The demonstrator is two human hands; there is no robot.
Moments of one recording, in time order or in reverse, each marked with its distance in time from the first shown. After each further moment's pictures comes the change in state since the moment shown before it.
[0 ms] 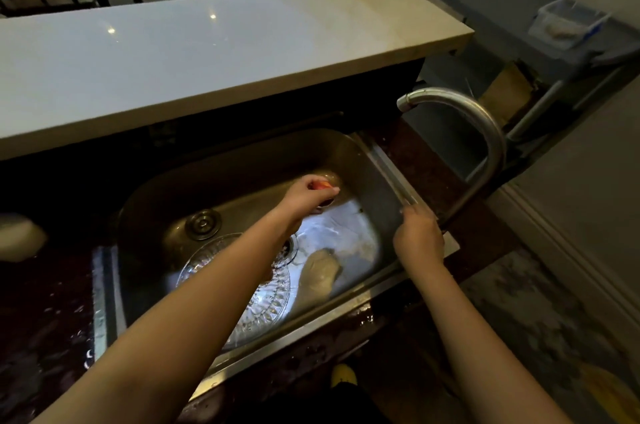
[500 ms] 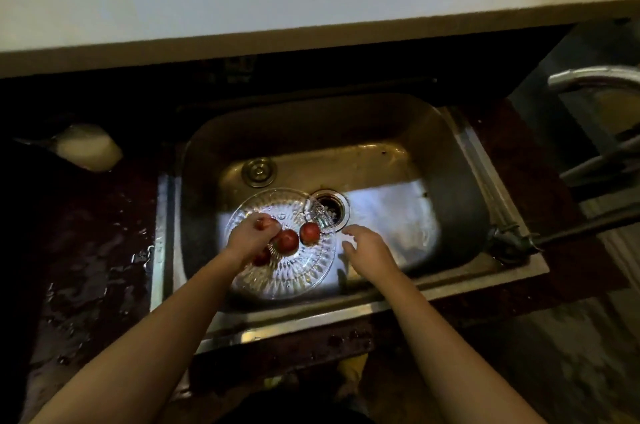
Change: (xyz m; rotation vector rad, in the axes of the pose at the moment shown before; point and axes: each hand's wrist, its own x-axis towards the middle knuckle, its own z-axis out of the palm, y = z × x) left_hand -0.060 -0.173 -0.132 0.147 0.406 -0.335; right_hand -0.035 -0.088 0.129 0.201 -0.626 -0.357
